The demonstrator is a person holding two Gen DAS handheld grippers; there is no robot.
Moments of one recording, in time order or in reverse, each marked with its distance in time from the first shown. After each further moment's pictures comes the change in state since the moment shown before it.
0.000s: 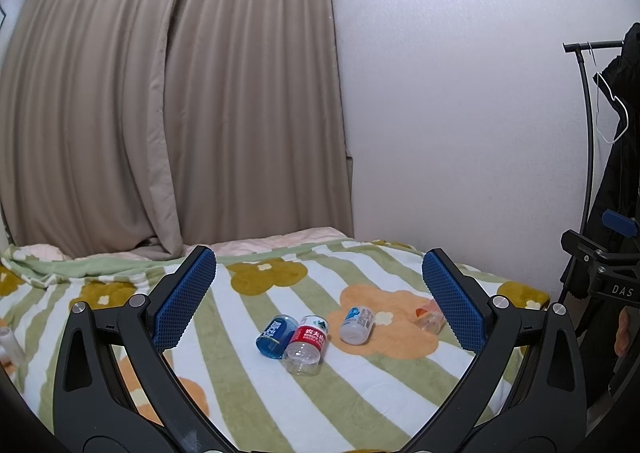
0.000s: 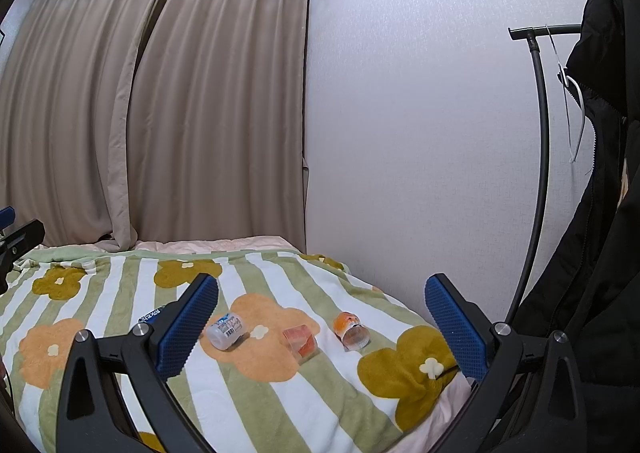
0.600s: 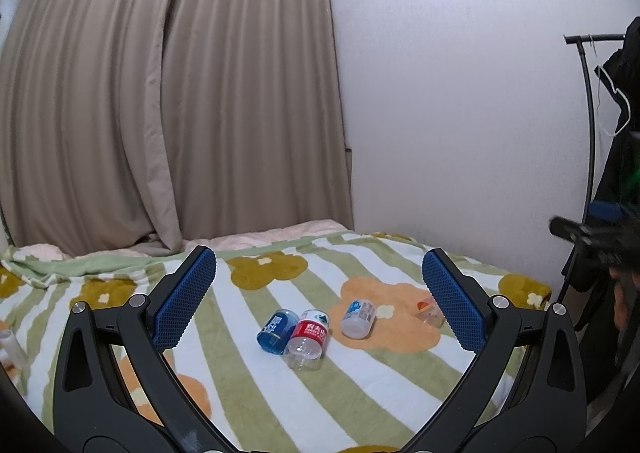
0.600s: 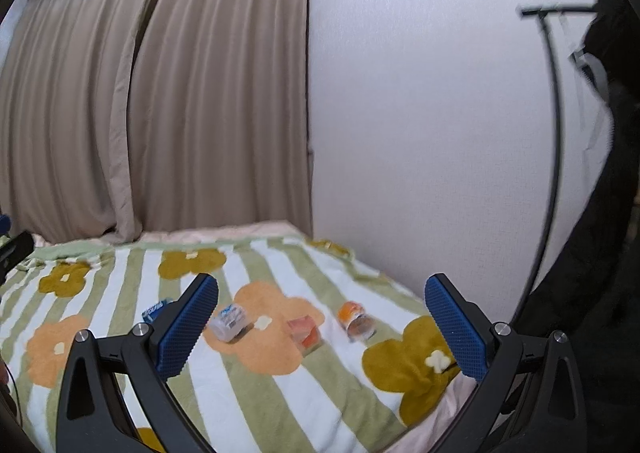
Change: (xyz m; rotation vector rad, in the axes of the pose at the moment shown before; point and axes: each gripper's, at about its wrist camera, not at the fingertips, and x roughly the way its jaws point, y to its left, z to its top) left arm 0.012 -0.001 -0.004 0.013 0.040 0.001; right arm 0.037 -0.013 0.011 -0.004 0.122 0.022
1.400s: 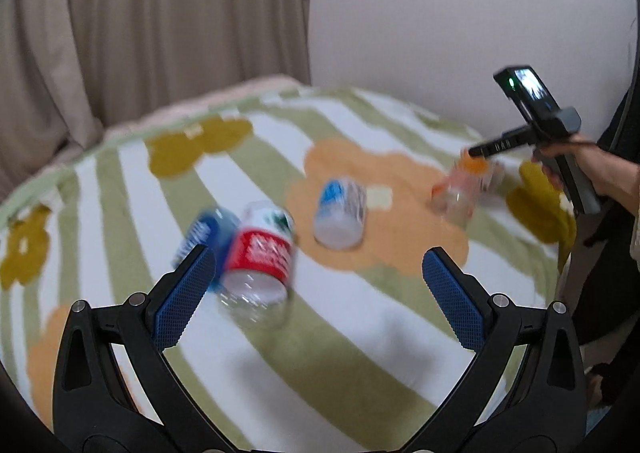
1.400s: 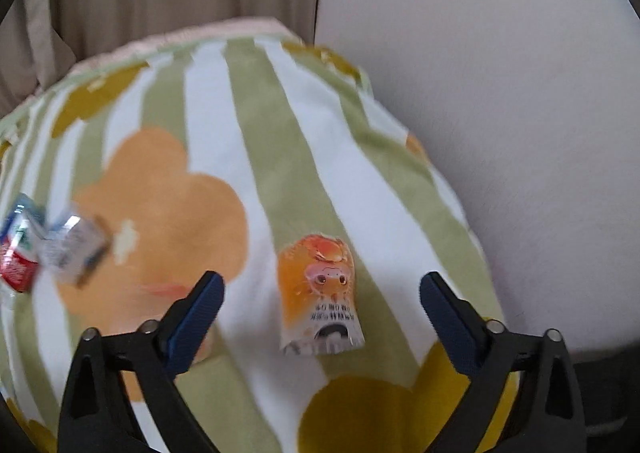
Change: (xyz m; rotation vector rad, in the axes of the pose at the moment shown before) left arm 0.221 -0.007 -0.110 0.027 0.539 -0.201; right arm 0.387 -0.037 -0.076 -0.144 0.768 0.038
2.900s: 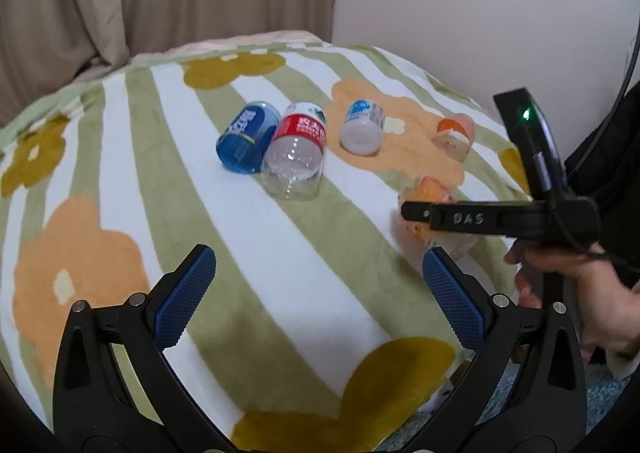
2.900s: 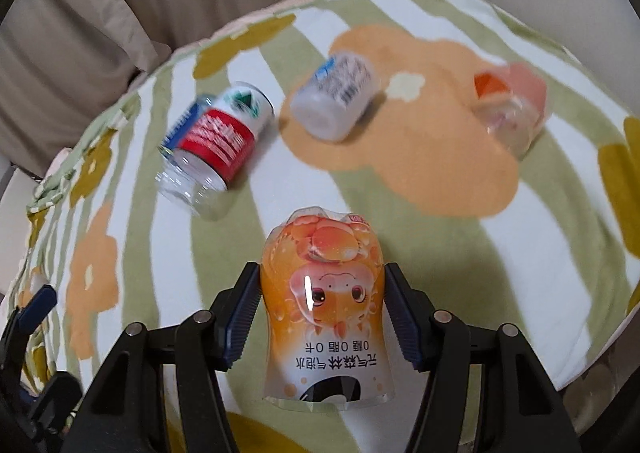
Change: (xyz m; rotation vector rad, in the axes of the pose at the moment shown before) left arm -0.065 0.043 -0.084 -0.140 0.098 -0.019; right arm -0.069 0.220 -0.147 0.167 0.034 0.365
